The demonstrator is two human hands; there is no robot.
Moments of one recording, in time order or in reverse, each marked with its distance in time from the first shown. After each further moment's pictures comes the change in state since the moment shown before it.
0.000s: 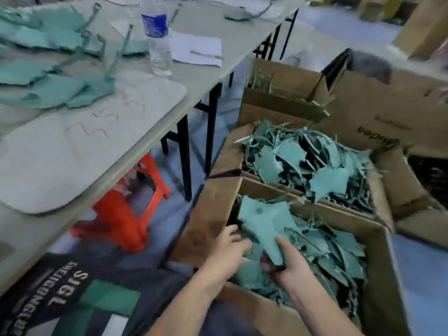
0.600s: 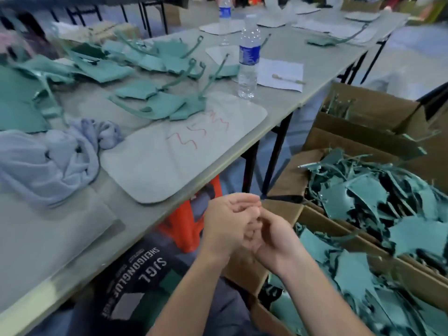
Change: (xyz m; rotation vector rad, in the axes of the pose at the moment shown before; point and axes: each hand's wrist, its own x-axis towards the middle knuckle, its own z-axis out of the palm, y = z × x) left_hand -0.056 0.091 -0.100 -0.189 0.450 0.524; right_hand -0.076 0.026 0.179 -0.198 -0.793 0.057
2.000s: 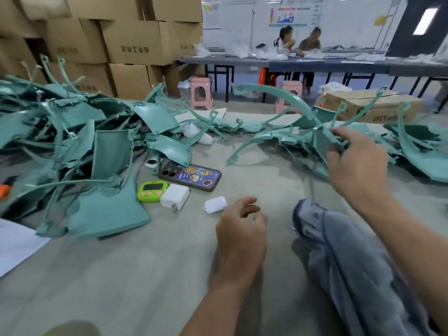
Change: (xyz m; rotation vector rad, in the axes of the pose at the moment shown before) left_hand 0.011 0.077 -0.470 0.219 1.323 0.156; right_hand 0.246 0.176 0.509 -1.559 -0.420 -1.324
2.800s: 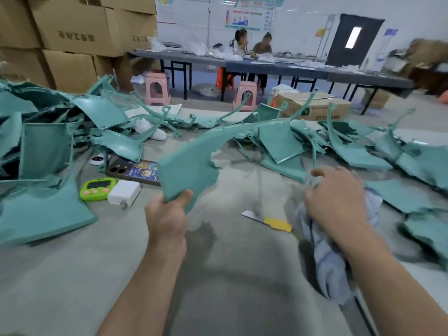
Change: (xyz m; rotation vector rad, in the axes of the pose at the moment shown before) left_hand 0.023 0.005 -0.019 -0.687 0.099 -0.169; right_hand -0.066 0.035 -0.066 -0.446 -0.234 0.201
